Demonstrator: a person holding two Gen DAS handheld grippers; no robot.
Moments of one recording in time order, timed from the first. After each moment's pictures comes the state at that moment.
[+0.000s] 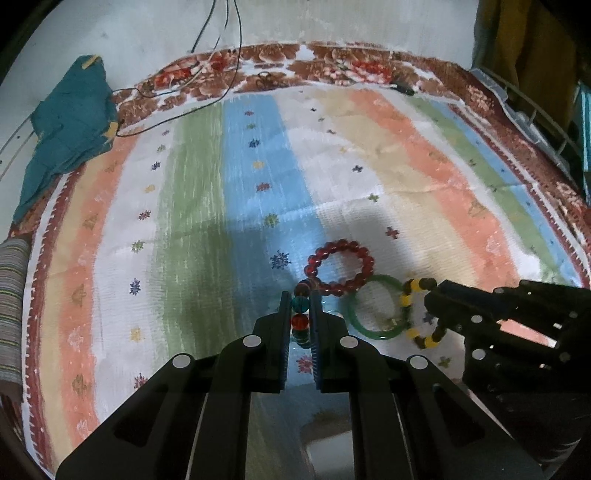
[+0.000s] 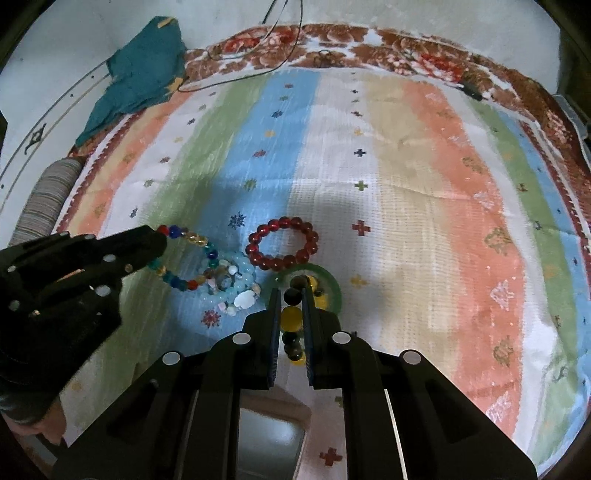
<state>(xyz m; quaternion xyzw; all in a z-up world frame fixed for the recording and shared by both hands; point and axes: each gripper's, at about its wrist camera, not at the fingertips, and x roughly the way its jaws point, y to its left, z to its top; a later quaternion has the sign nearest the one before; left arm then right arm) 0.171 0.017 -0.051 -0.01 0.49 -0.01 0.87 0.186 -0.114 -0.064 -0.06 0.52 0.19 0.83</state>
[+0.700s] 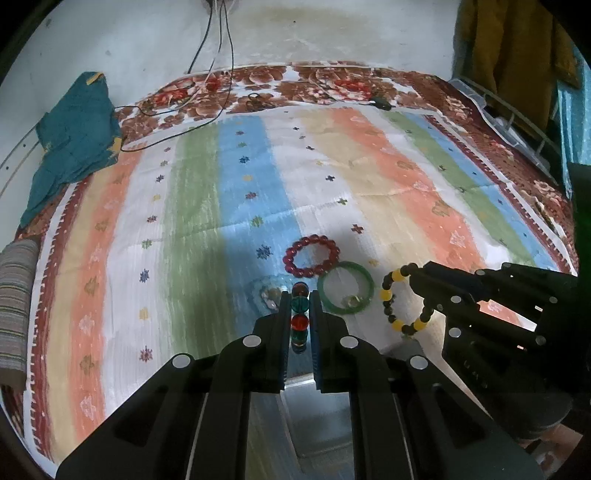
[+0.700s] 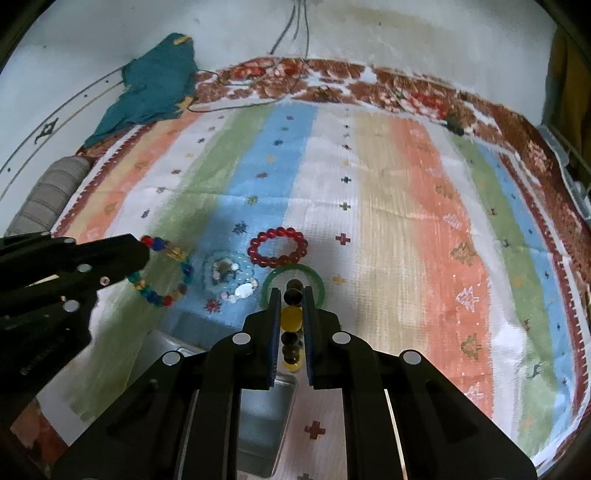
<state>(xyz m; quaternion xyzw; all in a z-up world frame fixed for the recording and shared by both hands) 0.114 -0.001 -0.018 -0.01 0.46 -0.03 0.89 0.136 -0.126 -0.031 -0.09 0.45 0.19 0.87</state>
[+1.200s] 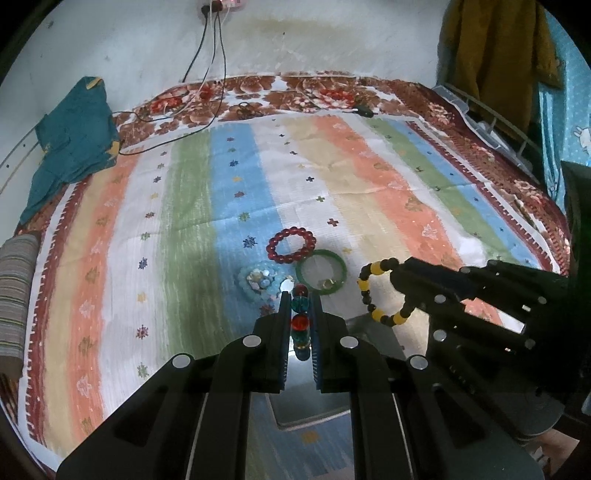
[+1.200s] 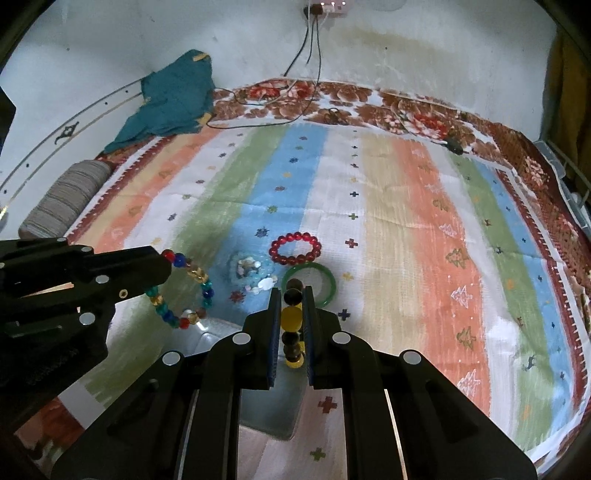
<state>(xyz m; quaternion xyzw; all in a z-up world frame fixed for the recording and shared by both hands) 0.070 -0.012 0.001 -0.02 0.45 -0.04 0.89 0.091 -0.132 -0.010 -0.08 0.42 0.21 0.88</state>
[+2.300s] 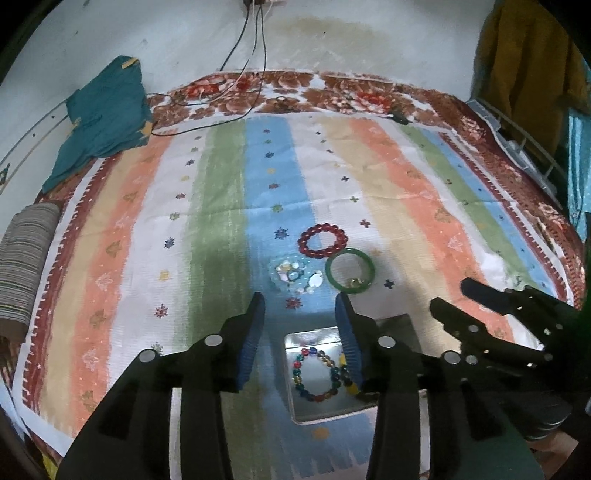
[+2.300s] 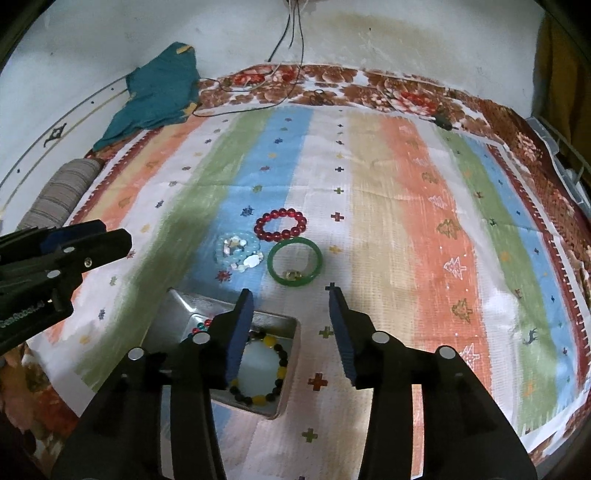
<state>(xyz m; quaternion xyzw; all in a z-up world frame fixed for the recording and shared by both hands) 0.070 0.009 -0.007 -0.04 0.45 0.02 0.89 0.093 -0.152 -0.026 -0.07 0.45 0.18 0.87</state>
